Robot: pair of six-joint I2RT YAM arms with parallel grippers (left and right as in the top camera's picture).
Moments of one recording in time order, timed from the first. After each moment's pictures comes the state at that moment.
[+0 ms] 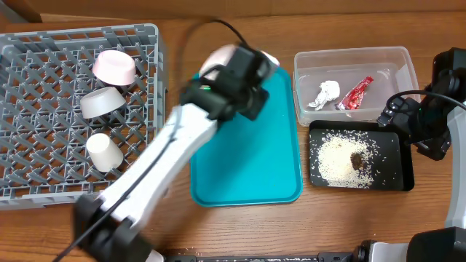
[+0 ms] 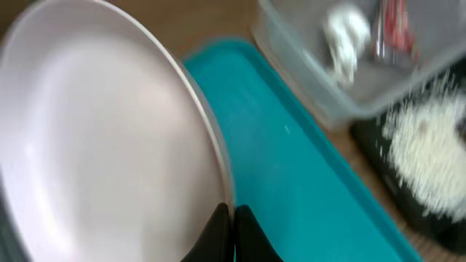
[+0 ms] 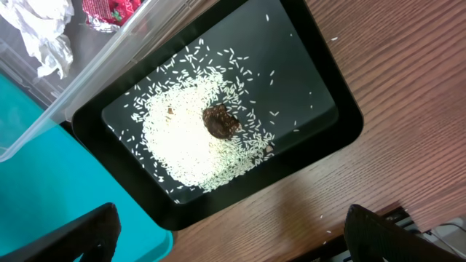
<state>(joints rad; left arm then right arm) -0.56 1.68 1.60 -0.83 -0.01 -0.01 -0.24 1.54 1.55 -1.49 -0.02 0.41</state>
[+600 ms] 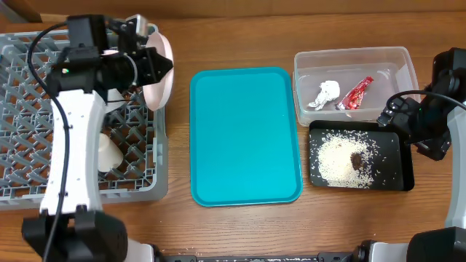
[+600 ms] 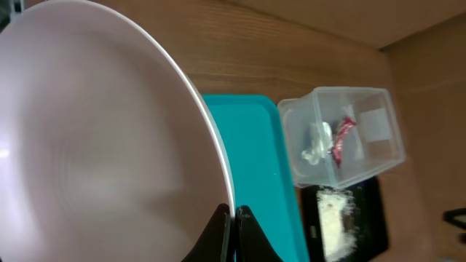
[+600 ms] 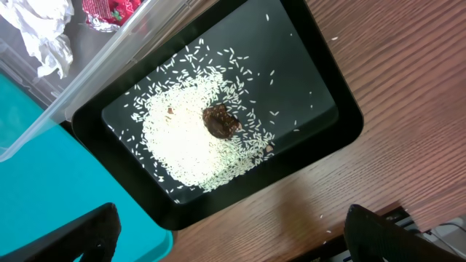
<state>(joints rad) 0.12 1.67 1.63 -0.89 0.68 -0.16 -0.24 1.54 1.55 -1.49 -0.02 0.41</state>
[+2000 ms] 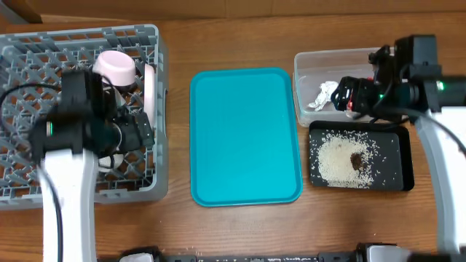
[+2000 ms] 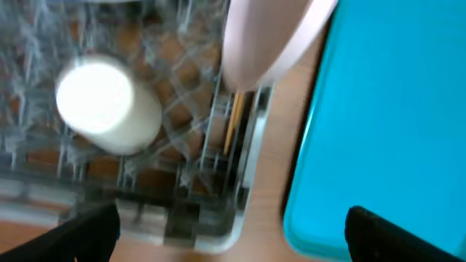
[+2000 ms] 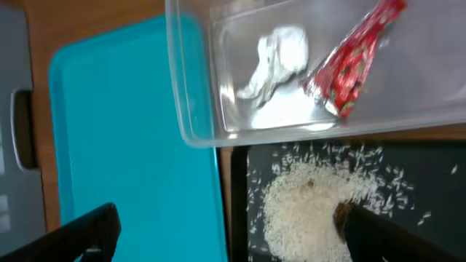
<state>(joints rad) 0.11 1.24 1.35 -1.28 0.03 -0.18 -0.01 1.43 1.45 -1.11 -0.25 0.18</state>
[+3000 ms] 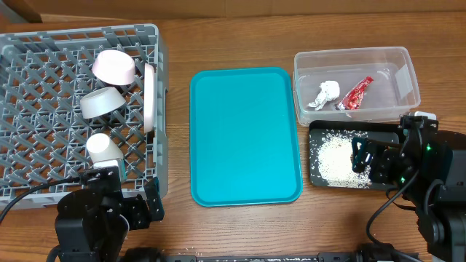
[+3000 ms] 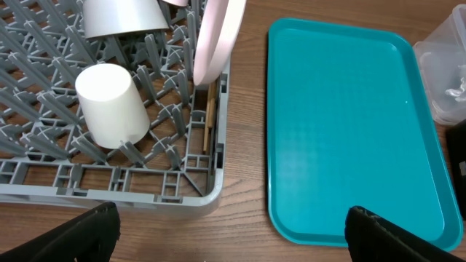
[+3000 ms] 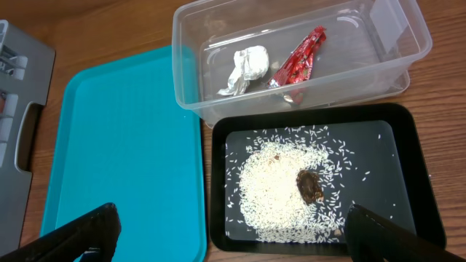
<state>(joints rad) 0.02 0.53 1.02 -1.23 0.02 -0.17 -0.01 0.80 1.10 -1.08 -0.14 0.20</state>
